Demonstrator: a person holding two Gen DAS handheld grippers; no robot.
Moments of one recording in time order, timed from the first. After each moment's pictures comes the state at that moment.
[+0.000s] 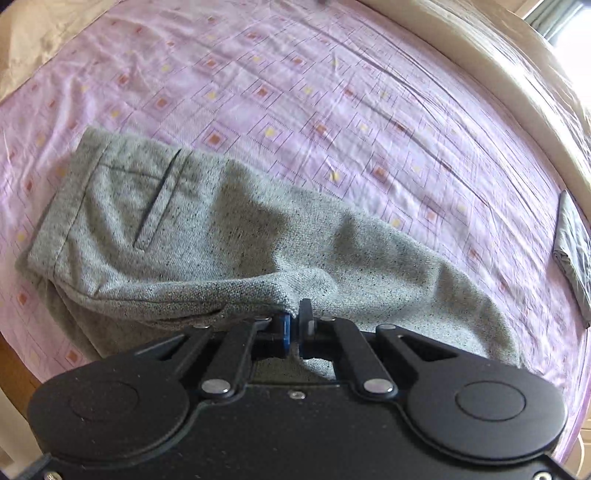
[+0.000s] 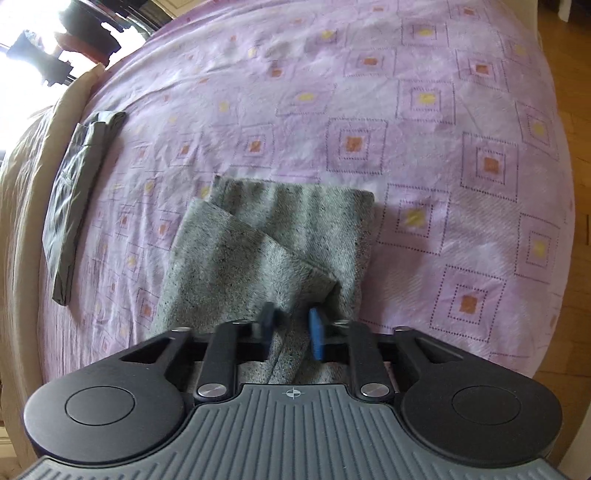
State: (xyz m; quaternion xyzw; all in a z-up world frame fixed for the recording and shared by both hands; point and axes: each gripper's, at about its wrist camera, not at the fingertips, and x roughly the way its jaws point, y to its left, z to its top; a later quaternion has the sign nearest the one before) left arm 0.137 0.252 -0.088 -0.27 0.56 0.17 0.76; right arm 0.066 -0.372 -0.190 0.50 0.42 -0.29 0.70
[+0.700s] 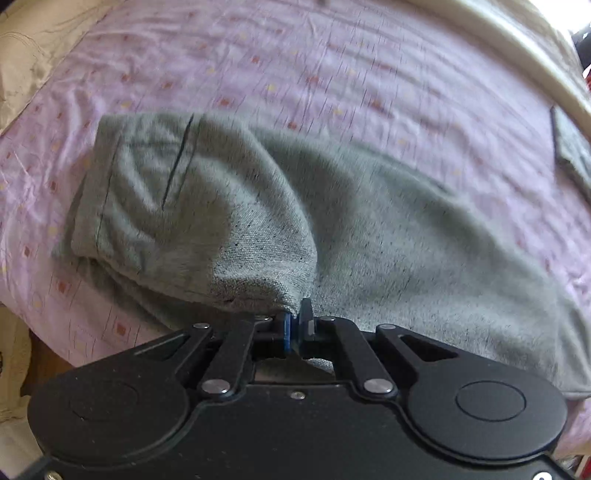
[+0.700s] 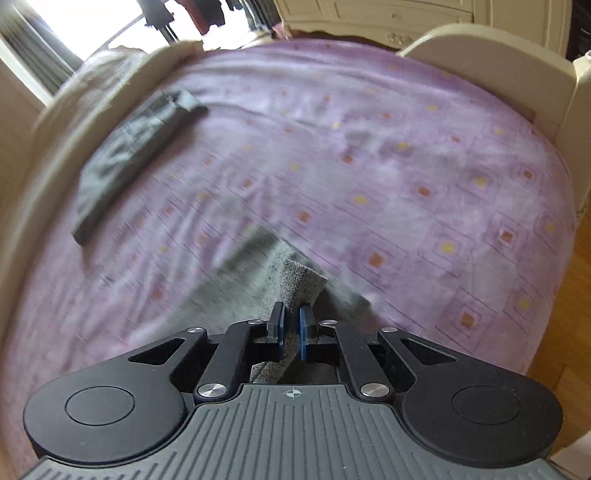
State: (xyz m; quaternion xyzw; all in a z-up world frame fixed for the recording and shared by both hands) left arm 0.078 0.227 -0.105 -0.16 0.62 0.14 0.76; right arm 0.069 -0.395 -0.175 0.32 0.49 -0.22 0.78
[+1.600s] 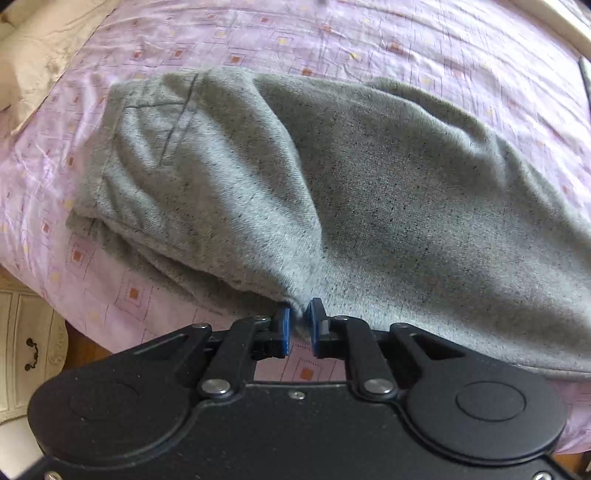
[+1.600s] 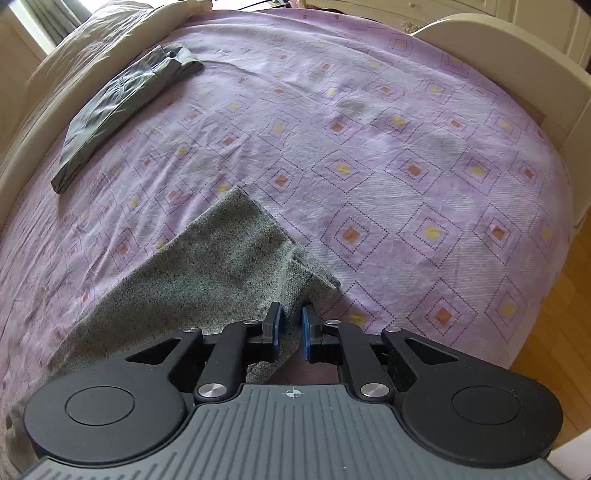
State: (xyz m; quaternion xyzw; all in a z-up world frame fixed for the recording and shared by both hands) left arm 0.065 0.201 -0.124 -0.11 0.64 0.18 0.74; right arm 0.064 -0.400 -0.166 0.28 0.51 -0.19 0.79
